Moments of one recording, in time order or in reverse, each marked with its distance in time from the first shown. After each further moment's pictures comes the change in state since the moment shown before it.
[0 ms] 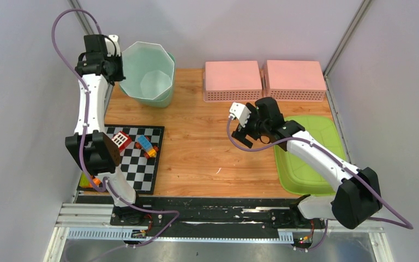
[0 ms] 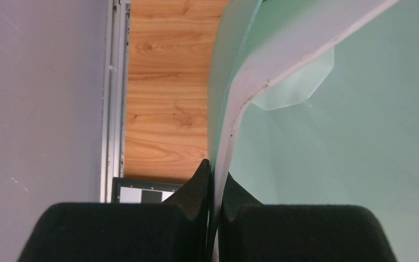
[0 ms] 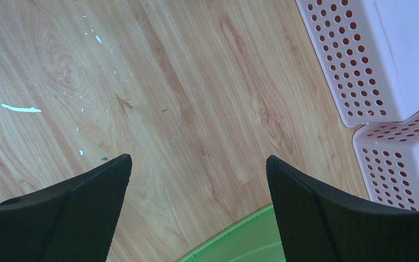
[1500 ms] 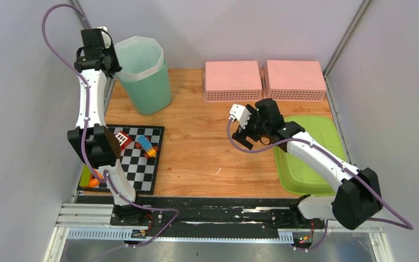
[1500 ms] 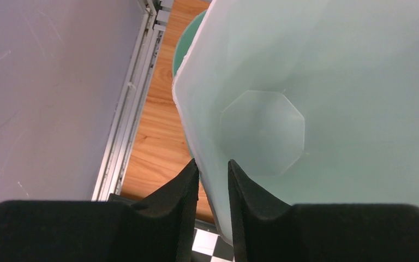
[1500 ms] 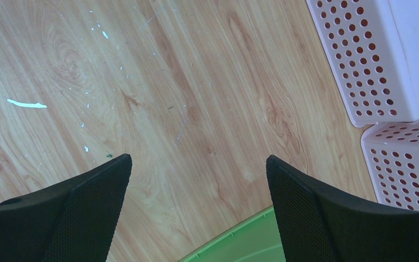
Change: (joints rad) left arm 0.019 0.111 0.142 0.053 -0.110 -0.179; right arm 0.000 -0.008 -0.019 0.000 -0.010 0.000
